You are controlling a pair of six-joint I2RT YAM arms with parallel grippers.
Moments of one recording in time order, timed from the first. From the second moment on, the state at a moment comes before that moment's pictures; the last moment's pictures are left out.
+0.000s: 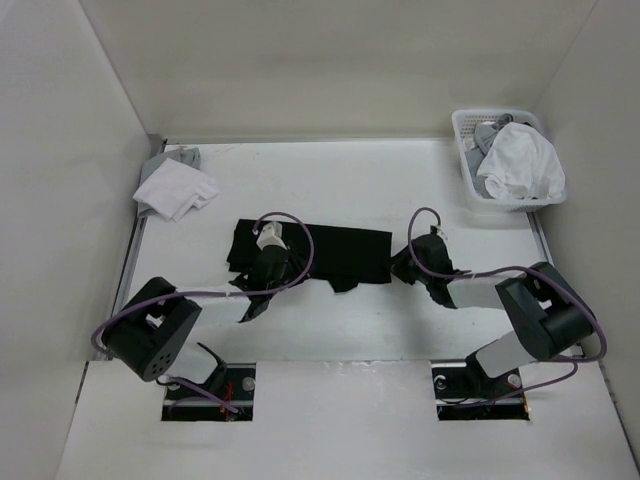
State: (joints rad) left arm -0.66 1.40 0.39 0.50 -0.14 -0.92; right arm 0.45 1.50 0.43 0.42 0.02 1.07
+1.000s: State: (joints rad) left arm -0.80 1.28 0.32 0.54 -0.14 -1.03; right arm 0.70 0.94 0.70 -0.16 0.27 0.89
